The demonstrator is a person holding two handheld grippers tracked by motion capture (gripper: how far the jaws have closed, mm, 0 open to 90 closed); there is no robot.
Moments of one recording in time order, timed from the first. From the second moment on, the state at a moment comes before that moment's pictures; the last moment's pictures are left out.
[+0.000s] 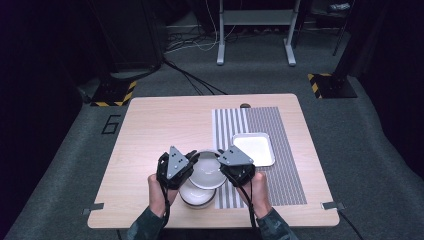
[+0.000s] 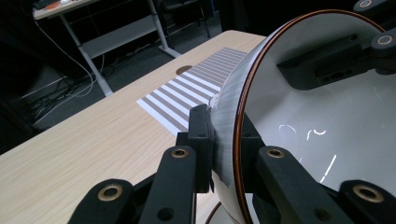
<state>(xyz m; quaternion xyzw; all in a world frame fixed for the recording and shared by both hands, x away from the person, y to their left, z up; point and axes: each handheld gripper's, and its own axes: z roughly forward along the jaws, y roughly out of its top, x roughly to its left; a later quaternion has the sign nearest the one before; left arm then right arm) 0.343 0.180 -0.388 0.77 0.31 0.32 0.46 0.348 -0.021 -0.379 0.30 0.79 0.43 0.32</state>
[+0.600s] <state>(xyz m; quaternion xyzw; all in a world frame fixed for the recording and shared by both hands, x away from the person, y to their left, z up) 0.356 0.169 -0.380 0.77 0.30 0.31 0.47 0.355 -0.032 -0.373 0.31 0.78 0.43 0.33</state>
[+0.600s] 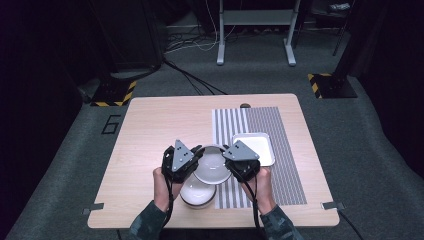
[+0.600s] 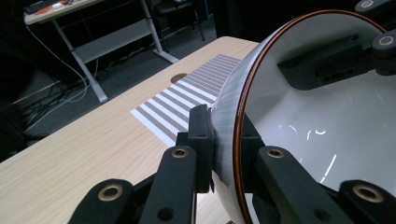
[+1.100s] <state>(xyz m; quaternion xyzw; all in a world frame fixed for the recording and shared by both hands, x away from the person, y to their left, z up) 0.367 0.158 -0.373 0.78 0.28 0.31 0.47 0.359 -0.043 -0.367 0.31 0.78 0.43 0.34</state>
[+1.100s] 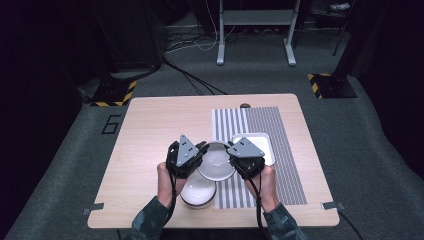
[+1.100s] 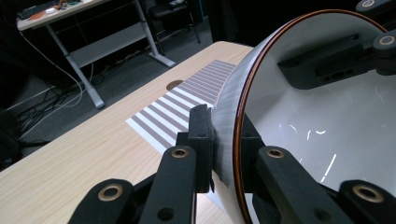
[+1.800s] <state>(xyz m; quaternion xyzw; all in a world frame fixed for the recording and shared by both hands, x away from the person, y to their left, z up) 0.389 0.139 -0.366 0.79 0.26 0.30 0.46 0.372 -0.060 -0.364 0.33 0.76 0.43 0.35</state>
